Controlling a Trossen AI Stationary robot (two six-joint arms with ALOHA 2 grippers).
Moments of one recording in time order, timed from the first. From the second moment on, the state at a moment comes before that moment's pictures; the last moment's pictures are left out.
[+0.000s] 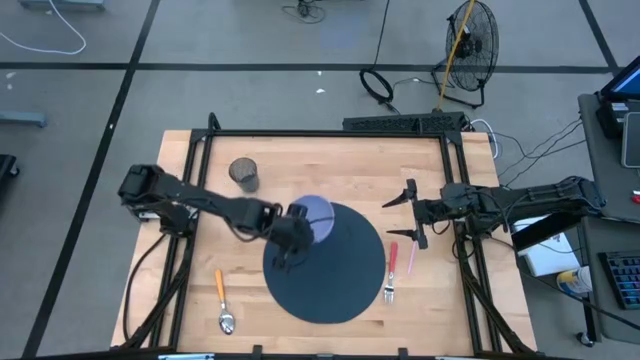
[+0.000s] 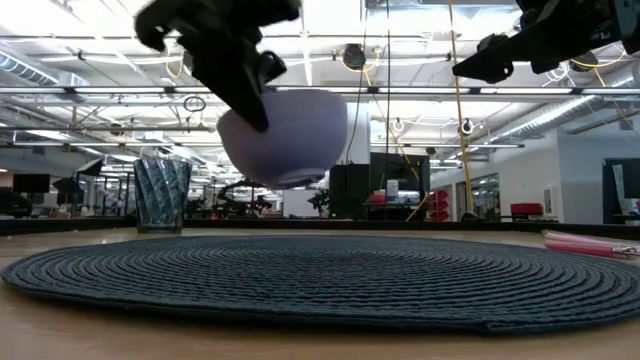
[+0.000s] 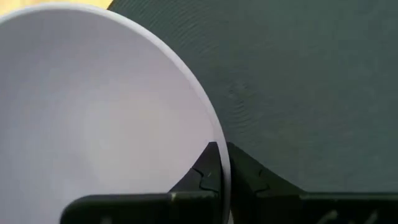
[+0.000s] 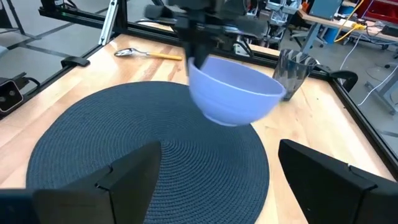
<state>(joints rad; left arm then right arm) -0.21 1.65 1.24 -0.63 -0.09 0.14 0.07 0.67 0.43 -0.06 -0.03 -0.17</state>
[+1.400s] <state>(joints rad) -0.43 1.78 1.24 -0.61 -0.13 -0.22 0.07 0.67 0.43 -0.05 -0.03 -0.17</state>
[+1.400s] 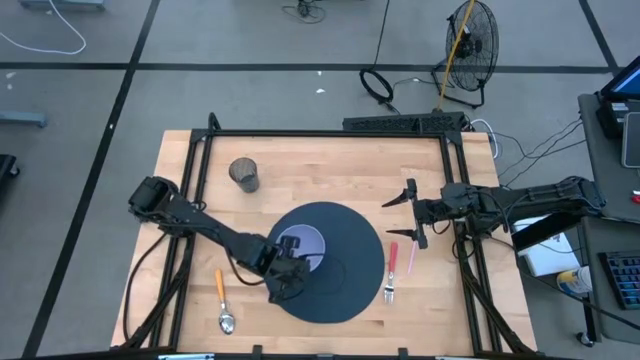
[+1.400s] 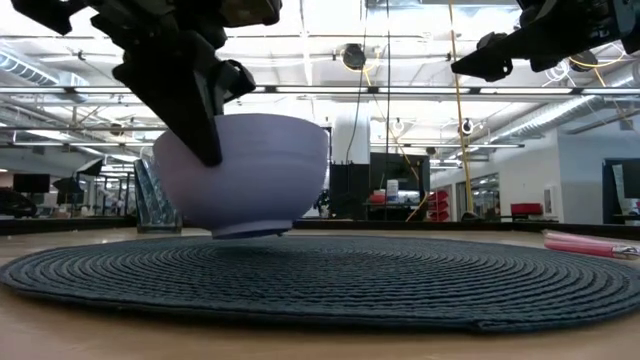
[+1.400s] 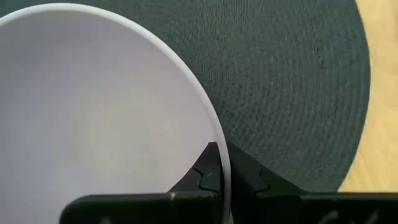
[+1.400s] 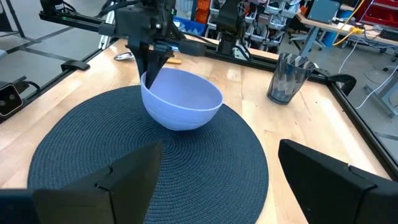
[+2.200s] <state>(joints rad) -0.43 1.78 1.24 -0.59 -0.11 -0.23 0.07 0.67 0.43 -0.05 -0.03 -0.17</state>
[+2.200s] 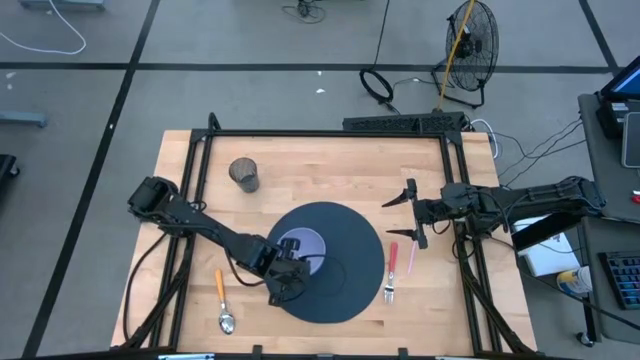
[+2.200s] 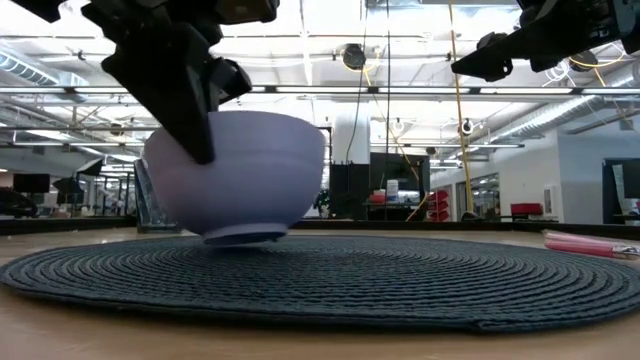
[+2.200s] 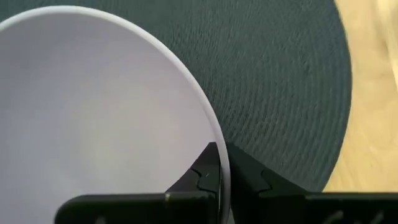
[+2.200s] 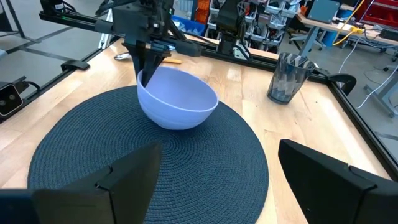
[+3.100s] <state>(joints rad) -0.41 1.79 1.24 -0.60 -0.05 -0.23 0.07 0.67 0.43 -0.05 -0.03 -0.17</state>
